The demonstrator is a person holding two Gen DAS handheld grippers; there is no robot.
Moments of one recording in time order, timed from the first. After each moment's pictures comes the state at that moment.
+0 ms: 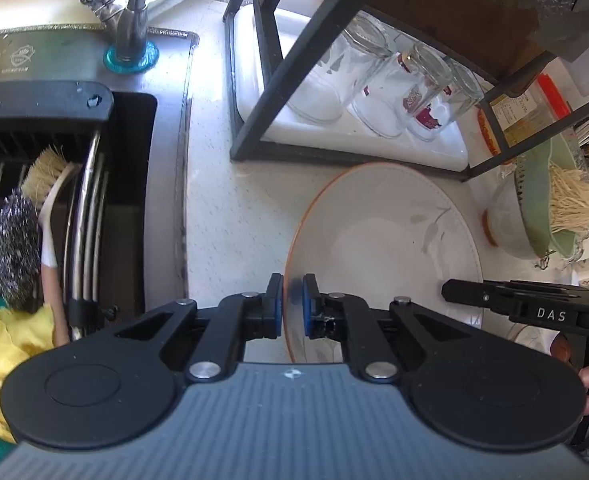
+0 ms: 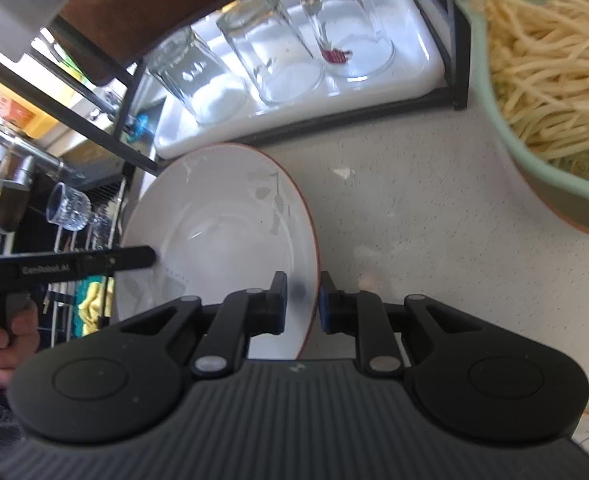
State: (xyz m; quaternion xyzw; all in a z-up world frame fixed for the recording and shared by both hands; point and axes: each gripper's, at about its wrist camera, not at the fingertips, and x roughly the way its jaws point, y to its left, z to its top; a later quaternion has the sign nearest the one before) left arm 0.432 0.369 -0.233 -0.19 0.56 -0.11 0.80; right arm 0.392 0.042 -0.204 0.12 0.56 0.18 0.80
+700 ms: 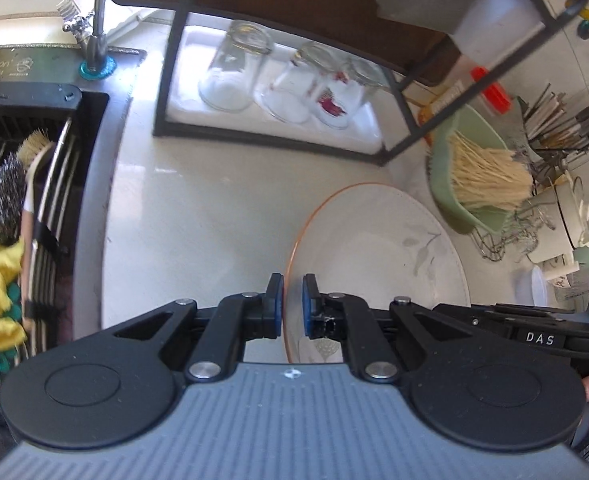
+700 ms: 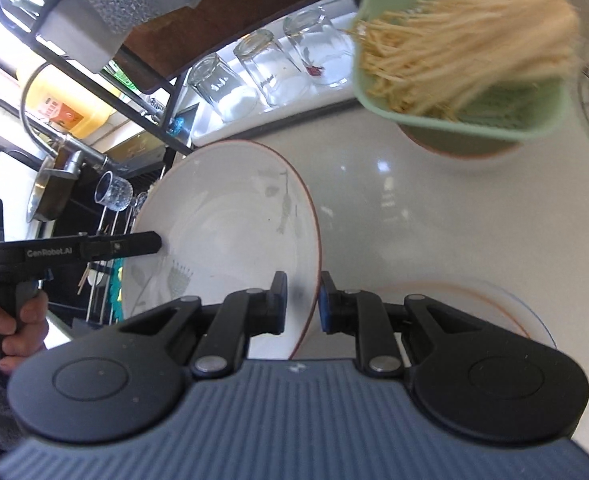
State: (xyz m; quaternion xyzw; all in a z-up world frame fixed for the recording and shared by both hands) left arm 0.364 0.288 -0.159 -0.20 0.53 -0.11 0.82; right arm 0.318 -0.037 -0.154 0.15 0.54 0.21 0.80
